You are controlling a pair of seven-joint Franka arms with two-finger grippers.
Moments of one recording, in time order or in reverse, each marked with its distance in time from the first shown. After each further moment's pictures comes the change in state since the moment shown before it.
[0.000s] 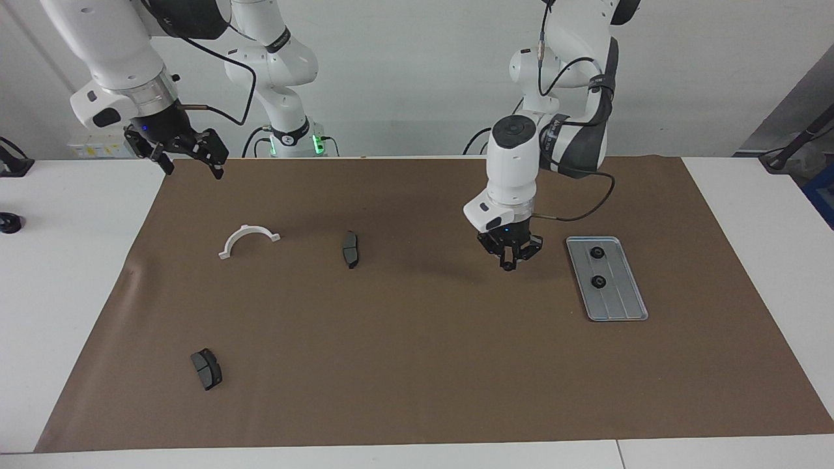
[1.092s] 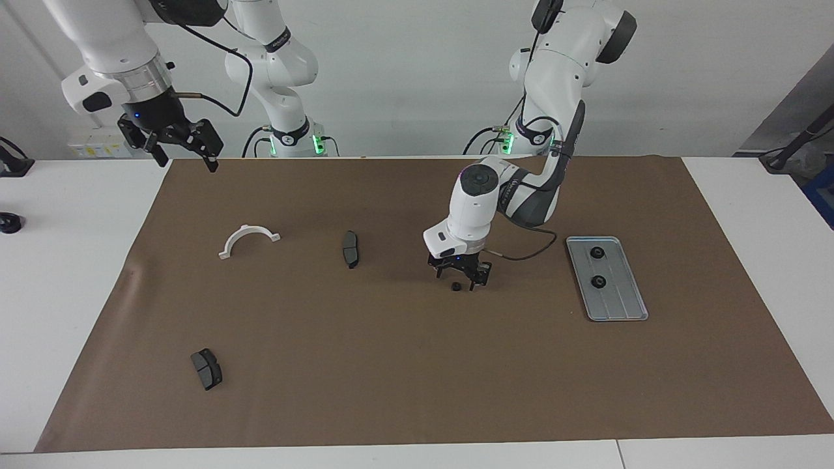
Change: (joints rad) left arm -0.050 0.271 -0.108 0.046 0.063 0.224 -0.060; right arm -0.016 -0.025 0.006 0.005 0.000 0.000 0.014
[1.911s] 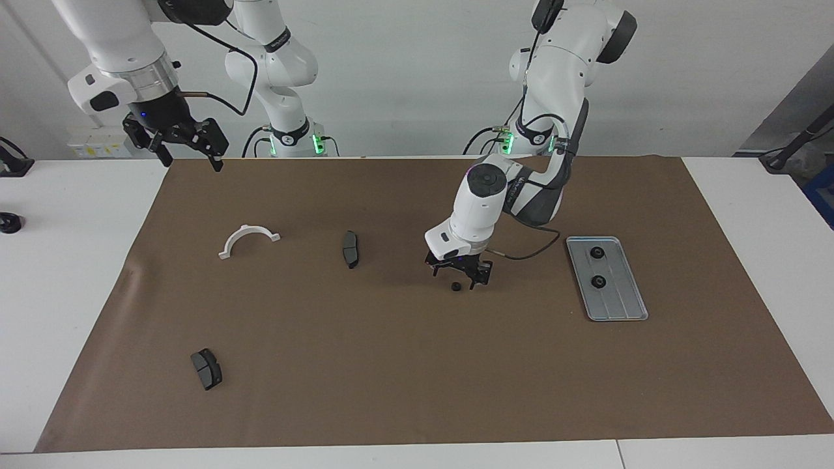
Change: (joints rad) left arm 0.000 0.000 0.003 0.042 -0.092 -0.043 0.008; right arm -0.077 0.000 0.093 0.005 0.000 -0.001 0.000
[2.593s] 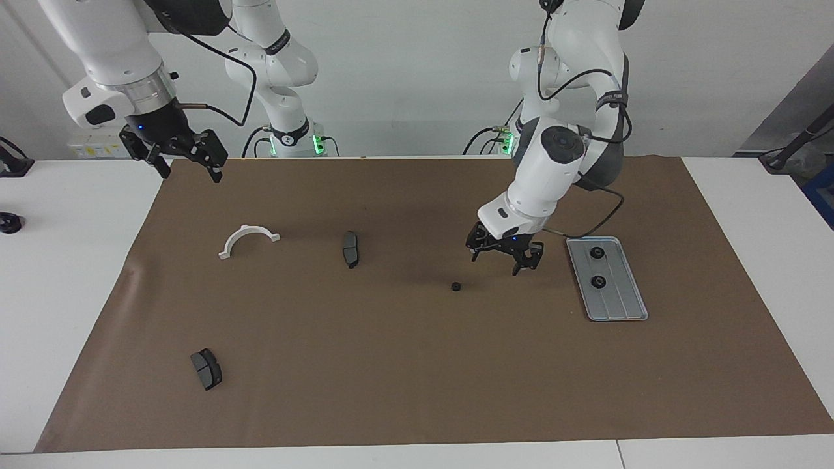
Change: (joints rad) left arm 0.009 -0.066 0.051 0.033 -0.114 -0.030 0.075; right arm 0.003 0.014 0.003 0.029 0.000 -0.019 0.000
